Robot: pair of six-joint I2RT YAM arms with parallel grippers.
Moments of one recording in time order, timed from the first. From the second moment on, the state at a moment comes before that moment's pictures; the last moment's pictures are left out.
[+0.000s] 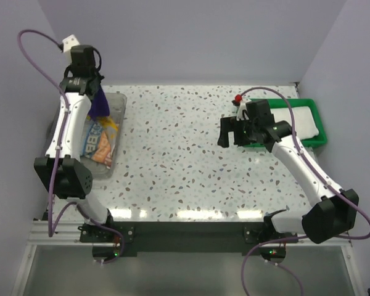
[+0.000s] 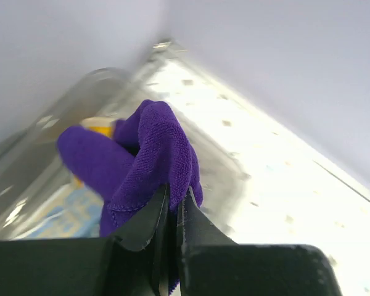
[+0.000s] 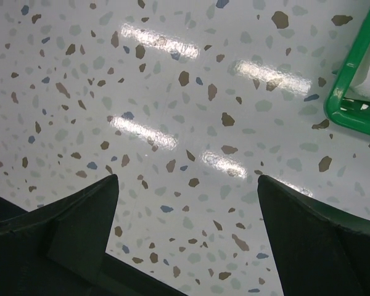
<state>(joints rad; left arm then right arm) 0.07 1.70 1.76 -0.59 -0.47 -0.45 0.35 1.32 1.20 -0.74 -0.18 0.20</state>
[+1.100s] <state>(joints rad) -0.60 1.20 0.86 -0.47 -0.09 -0.47 0.44 1.38 1.12 -0.74 -0.13 0.21</state>
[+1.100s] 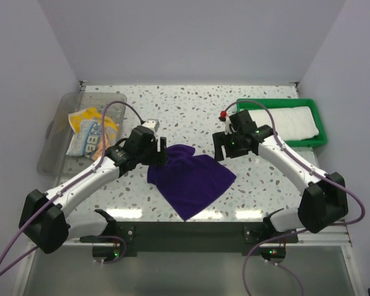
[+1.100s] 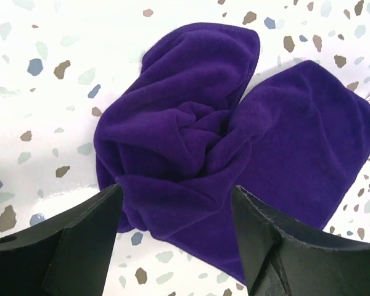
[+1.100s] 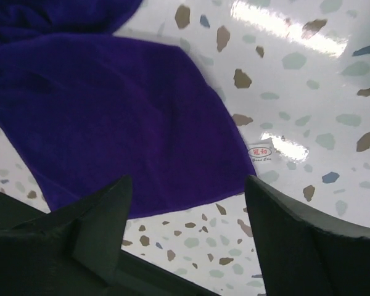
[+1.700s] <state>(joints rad) -0.63 1.82 1.16 -0.36 -0.18 -0.45 0.48 1.58 0.91 -0.64 -0.07 0.26</state>
